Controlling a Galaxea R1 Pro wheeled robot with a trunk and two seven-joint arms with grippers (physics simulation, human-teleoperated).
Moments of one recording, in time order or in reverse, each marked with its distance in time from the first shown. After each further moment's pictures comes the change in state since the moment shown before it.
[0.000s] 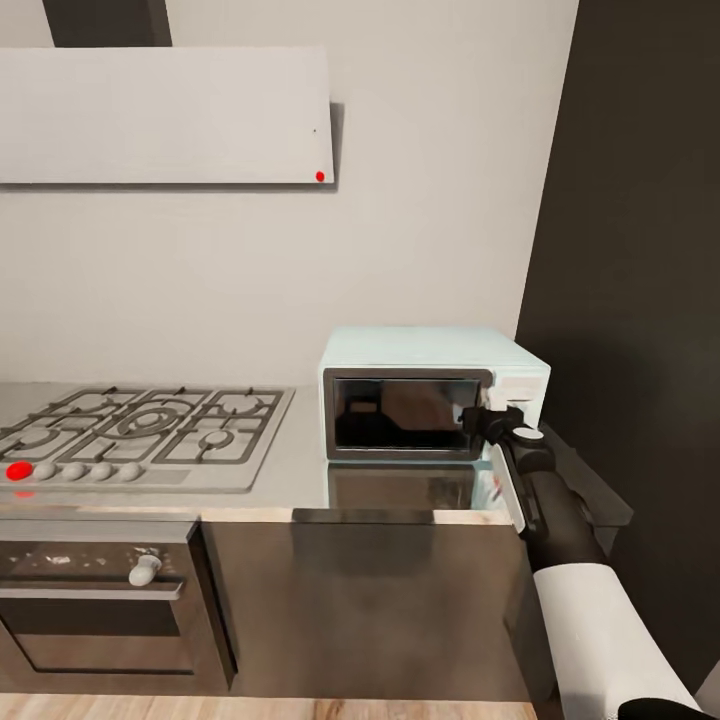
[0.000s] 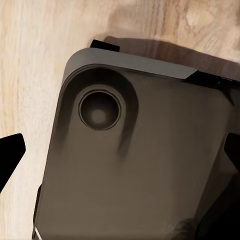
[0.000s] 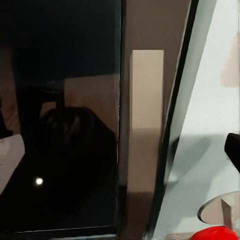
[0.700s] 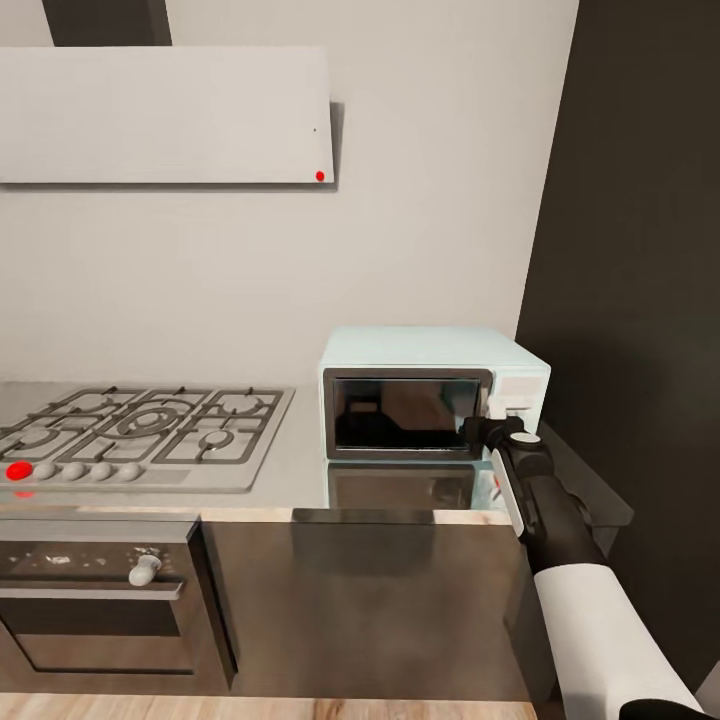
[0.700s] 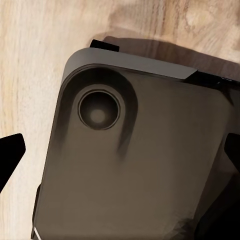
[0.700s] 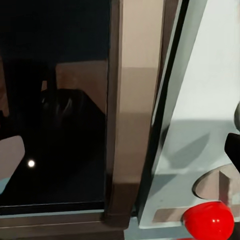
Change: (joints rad) left arm 0.000 -0.001 0.003 -0.001 0.000 0.000 0.000; right arm 0.004 -0.006 -0.002 0.040 0.034 0.030 0.003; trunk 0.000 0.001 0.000
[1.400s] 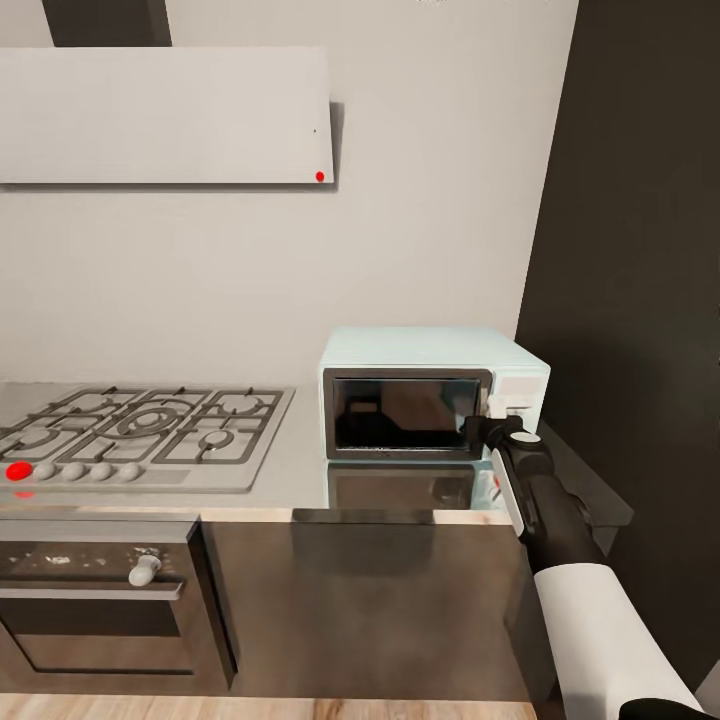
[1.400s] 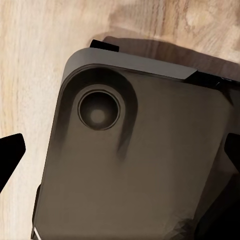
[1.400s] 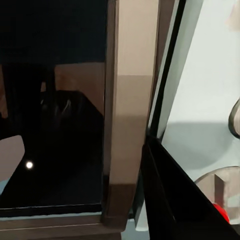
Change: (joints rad) left arm 0.000 0.000 0.000 0.000 0.000 0.000 0.000; right arm -0.002 0.000 -0.001 -0.001 0.010 -0.002 0.002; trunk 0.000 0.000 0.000
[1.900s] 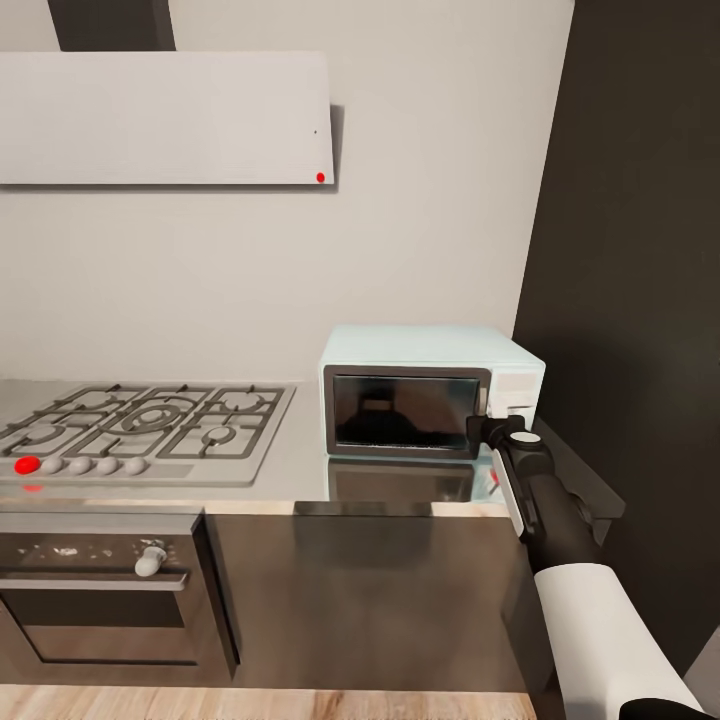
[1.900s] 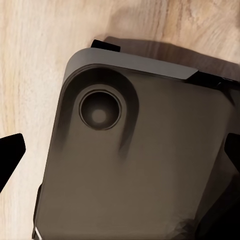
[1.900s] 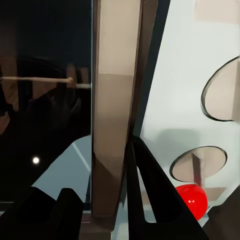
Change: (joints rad) left arm 0.000 0.000 0.000 0.000 0.000 -0.001 0.004; right arm 0.000 0.000 -0.002 -0.001 0.029 0.002 -0.002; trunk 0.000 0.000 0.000
